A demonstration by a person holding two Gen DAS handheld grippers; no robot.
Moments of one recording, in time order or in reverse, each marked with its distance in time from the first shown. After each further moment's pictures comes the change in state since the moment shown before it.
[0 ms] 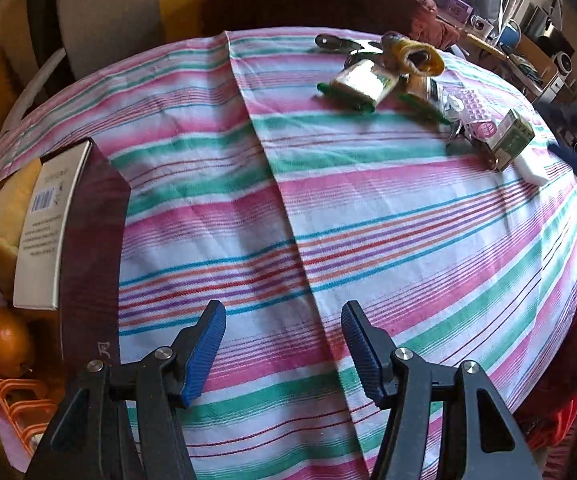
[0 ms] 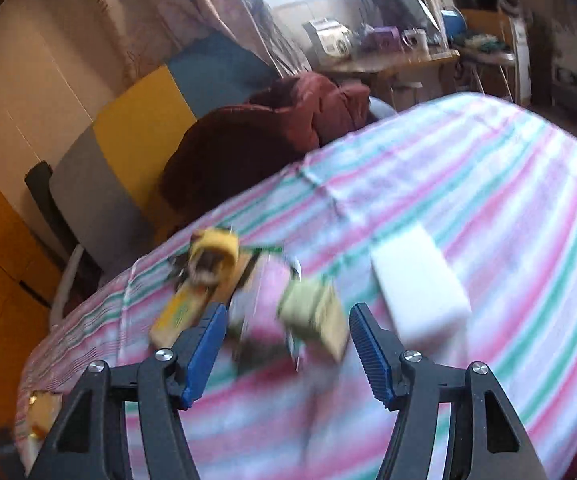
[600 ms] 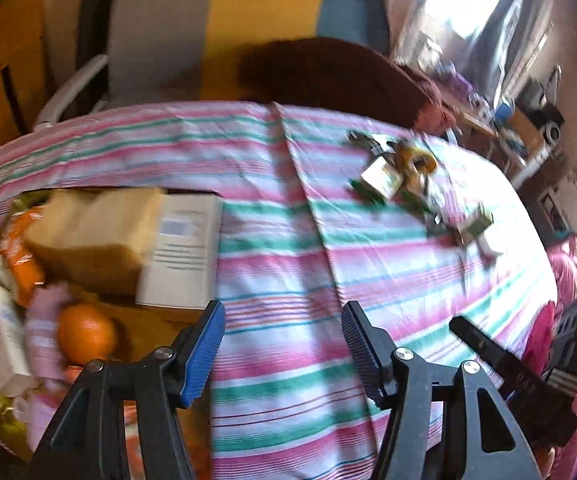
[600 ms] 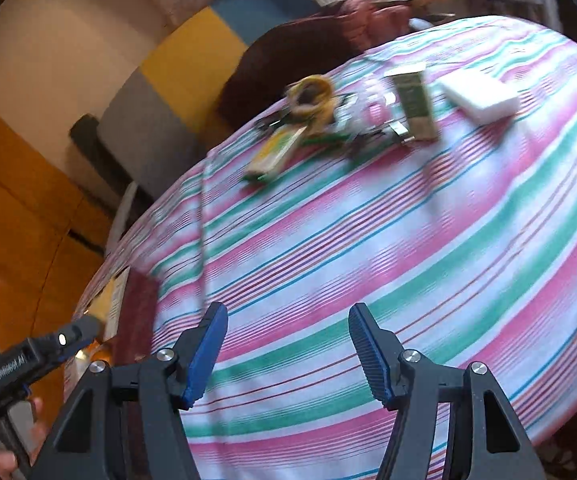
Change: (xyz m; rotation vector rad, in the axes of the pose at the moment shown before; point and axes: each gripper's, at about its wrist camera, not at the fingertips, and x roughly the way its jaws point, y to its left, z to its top) left arm -0.081 0.060 -0.005 -0.114 -0.169 -0.104; right arm -0.051 0.056 -0.148 0.073 0.194 0.177
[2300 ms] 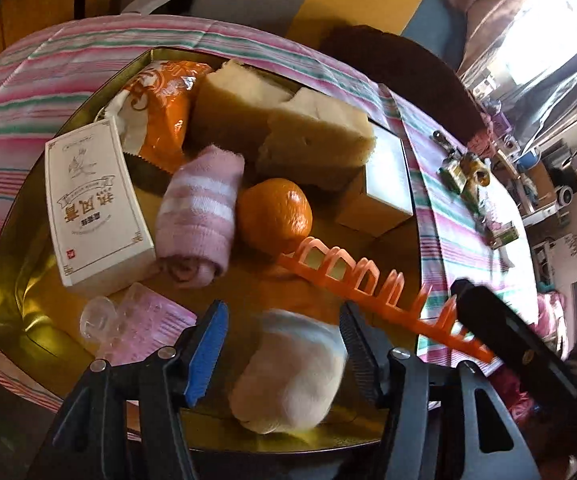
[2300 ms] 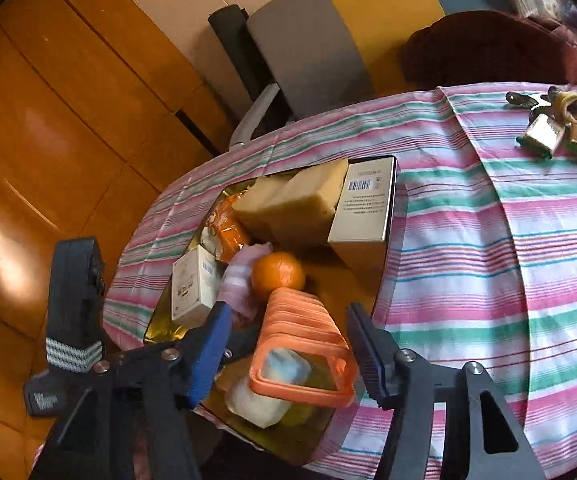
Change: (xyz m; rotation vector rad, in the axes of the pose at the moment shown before) left arm -0.036 0.172 -0.084 -0.316 0.069 -0.079; right arm 0.024 0.229 -0.102 -0.399 0.205 0.277
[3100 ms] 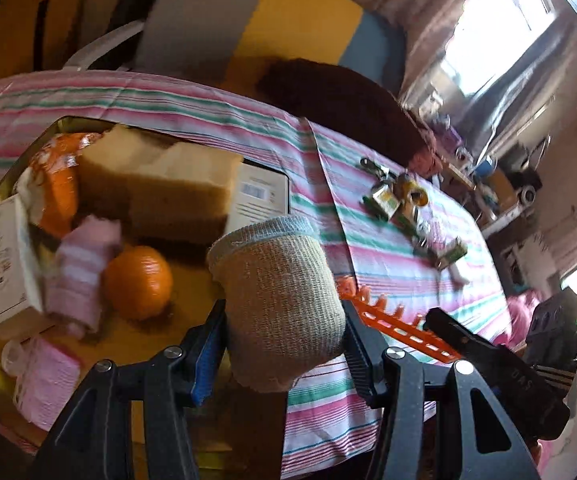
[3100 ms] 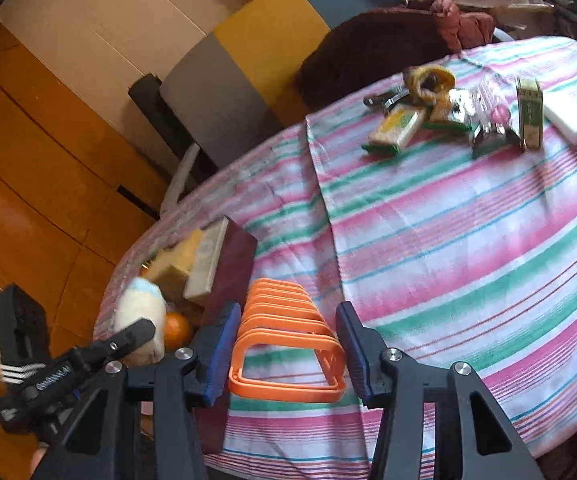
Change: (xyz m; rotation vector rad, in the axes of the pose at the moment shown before) left arm -0.010 -0.070 0.006 0.077 -0.153 -0.141; right arm -0.075 -0.124 0.008 0.242 -0.155 -0.101
